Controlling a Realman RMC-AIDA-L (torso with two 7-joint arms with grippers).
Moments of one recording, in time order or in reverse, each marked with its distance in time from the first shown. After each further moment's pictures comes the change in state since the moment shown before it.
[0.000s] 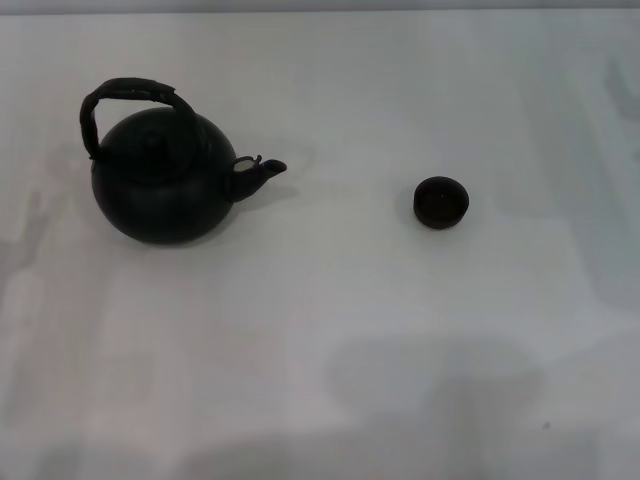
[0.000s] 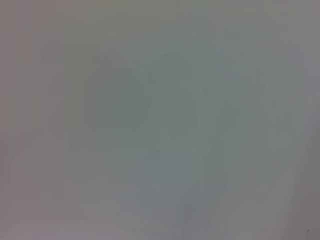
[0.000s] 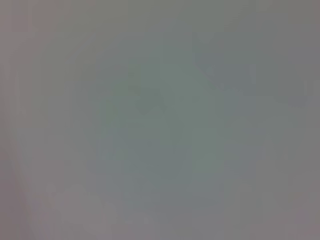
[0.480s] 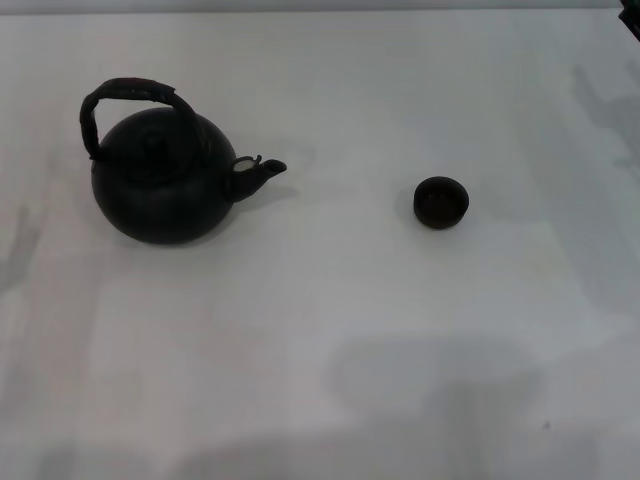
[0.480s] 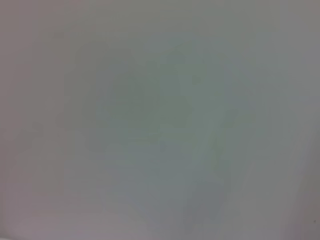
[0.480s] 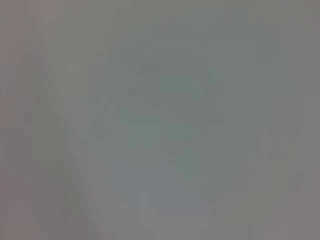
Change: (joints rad) left arm 0.039 -0.002 0.003 0.002 0.004 0.005 0.000; right arm -0.003 0.000 -0.115 -0.003 0.000 0.032 0.100
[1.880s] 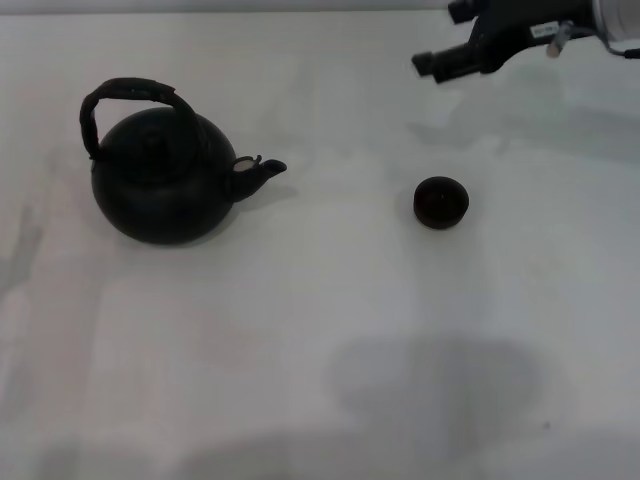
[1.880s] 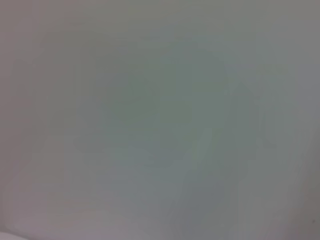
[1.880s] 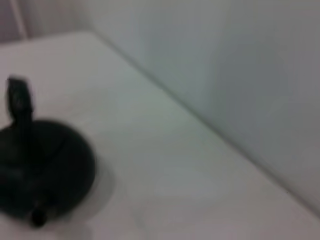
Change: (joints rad) left arm 0.004 0.002 0.000 0.024 0.000 -0.010 0.002; right arm 0.124 -0.059 -0.234 -1.007 -1.624 0.003 1.395
